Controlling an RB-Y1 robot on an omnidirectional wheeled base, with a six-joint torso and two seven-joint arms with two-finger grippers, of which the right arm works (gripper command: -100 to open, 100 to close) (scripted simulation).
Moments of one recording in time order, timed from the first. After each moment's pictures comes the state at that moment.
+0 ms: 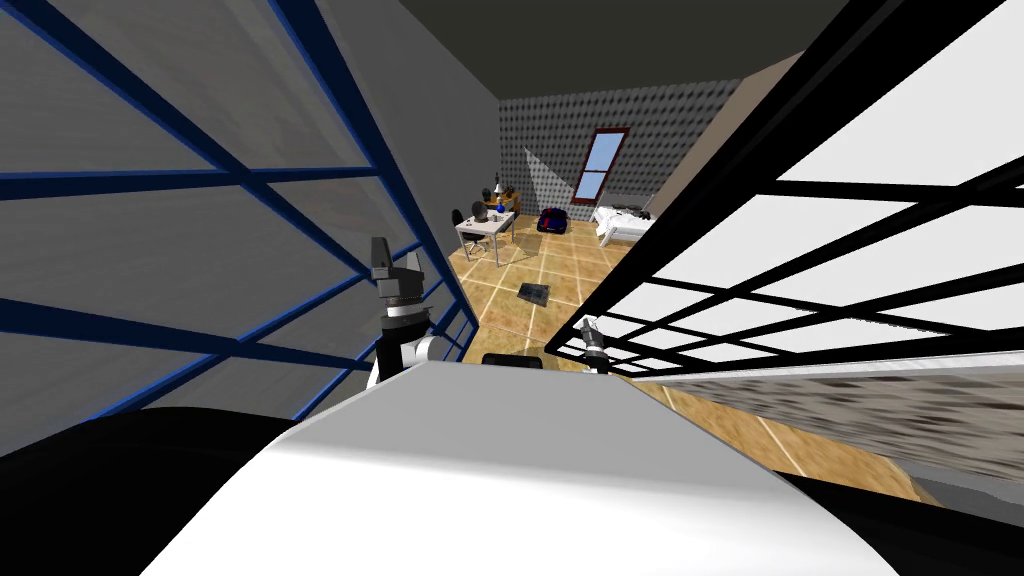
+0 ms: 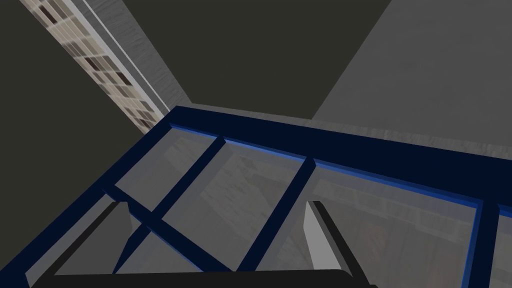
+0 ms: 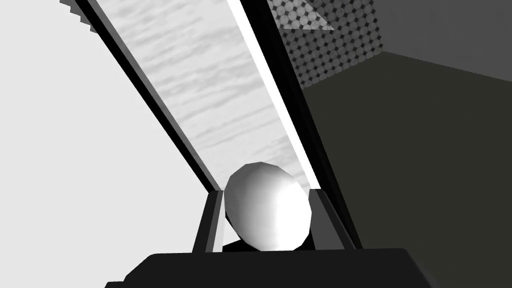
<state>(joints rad) 0.04 -0.17 -0.39 -0.71 0.26 -0.91 0.80</state>
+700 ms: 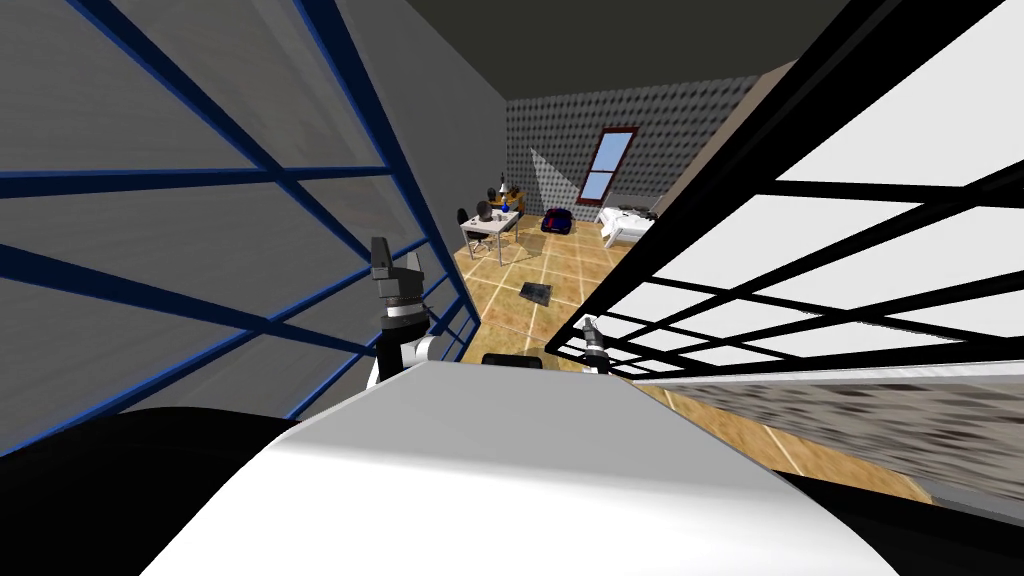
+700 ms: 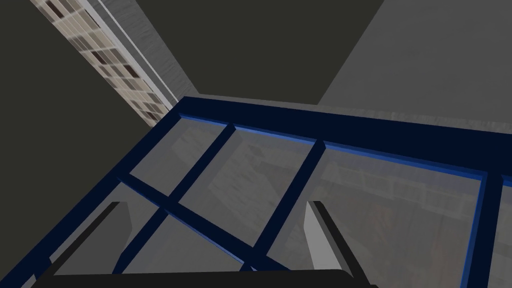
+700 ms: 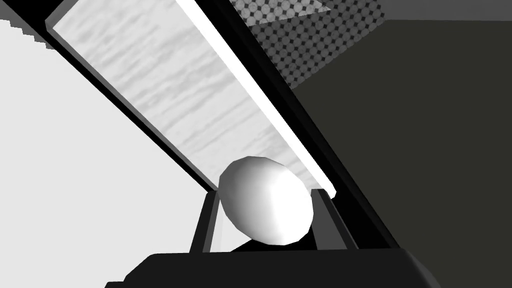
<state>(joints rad) 0.03 -0.18 -0.37 -0.70 0.20 -0.91 0.62</state>
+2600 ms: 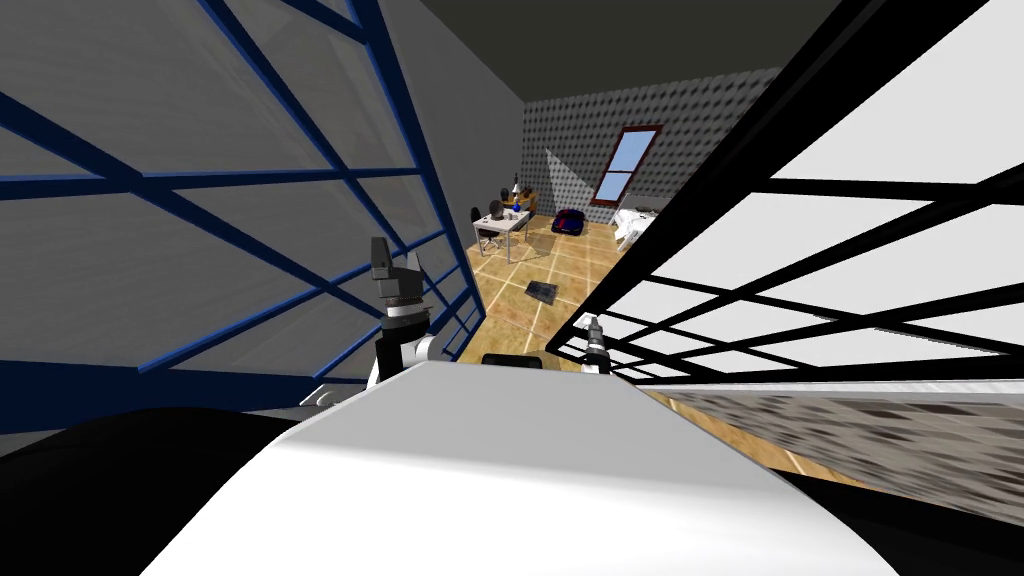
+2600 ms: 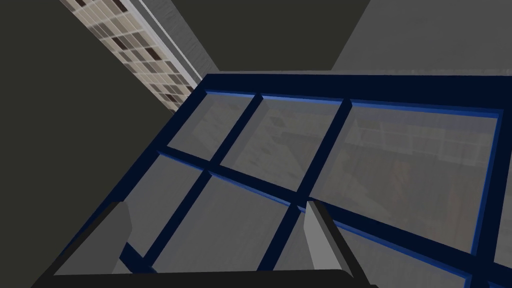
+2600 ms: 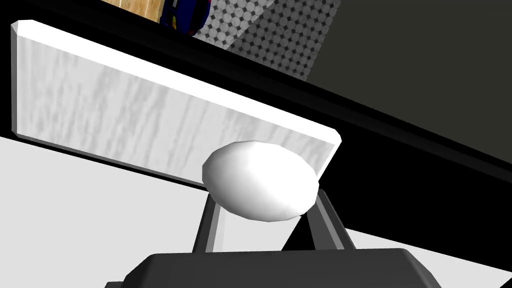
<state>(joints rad) 0.02 -0.20 -0.29 -0.68 0.02 -0.90 0.17</state>
